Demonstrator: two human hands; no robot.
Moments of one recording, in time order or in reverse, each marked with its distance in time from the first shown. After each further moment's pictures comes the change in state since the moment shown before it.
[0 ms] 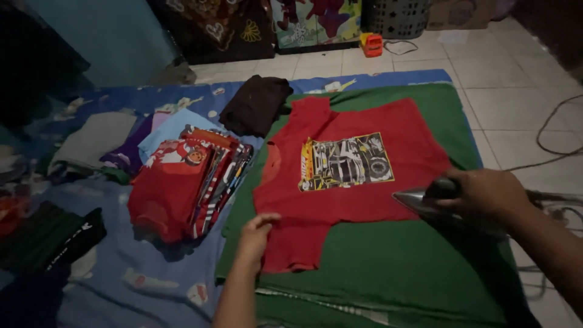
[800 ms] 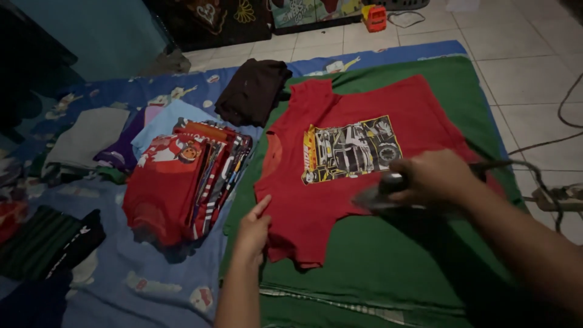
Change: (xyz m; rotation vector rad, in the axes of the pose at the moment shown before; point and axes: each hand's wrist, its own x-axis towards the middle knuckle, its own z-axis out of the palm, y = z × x) left_hand -0.015 0.042 -0.003 -0.160 -0.034 -0.130; right_hand 0.025 -0.096 -0.026 -0.018 -0.001 -0.287
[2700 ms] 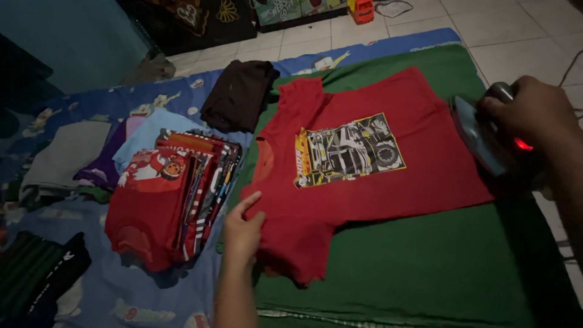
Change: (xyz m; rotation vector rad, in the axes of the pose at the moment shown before) left_hand 0.000 0.044 0.014 0.191 0.143 0.210; right_hand 0.065 0.207 0.075 0.294 0.436 0.733
